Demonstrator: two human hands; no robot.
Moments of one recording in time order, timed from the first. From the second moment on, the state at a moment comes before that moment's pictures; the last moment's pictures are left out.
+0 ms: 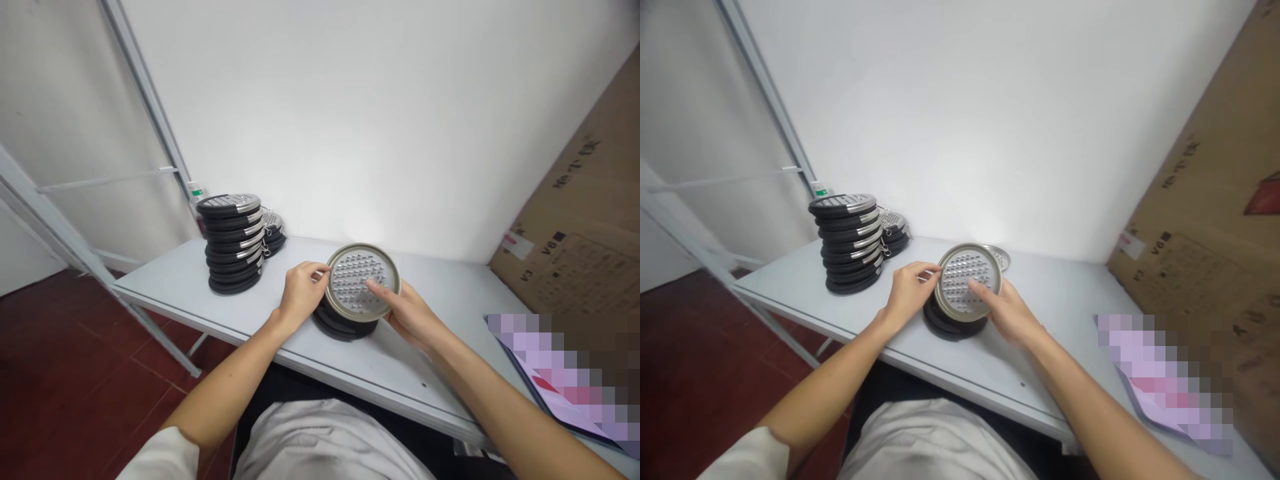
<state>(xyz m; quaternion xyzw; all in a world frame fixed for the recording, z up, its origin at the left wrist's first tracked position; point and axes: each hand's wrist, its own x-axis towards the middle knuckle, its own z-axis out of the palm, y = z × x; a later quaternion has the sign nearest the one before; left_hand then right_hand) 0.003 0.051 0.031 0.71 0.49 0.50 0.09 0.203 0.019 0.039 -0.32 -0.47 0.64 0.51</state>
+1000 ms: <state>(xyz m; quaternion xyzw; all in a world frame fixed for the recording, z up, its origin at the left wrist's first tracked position) 0.001 0.051 0.033 0.70 0.51 0.50 0.03 0.194 0.014 0.025 -0.32 -0.63 0.49 0.51</state>
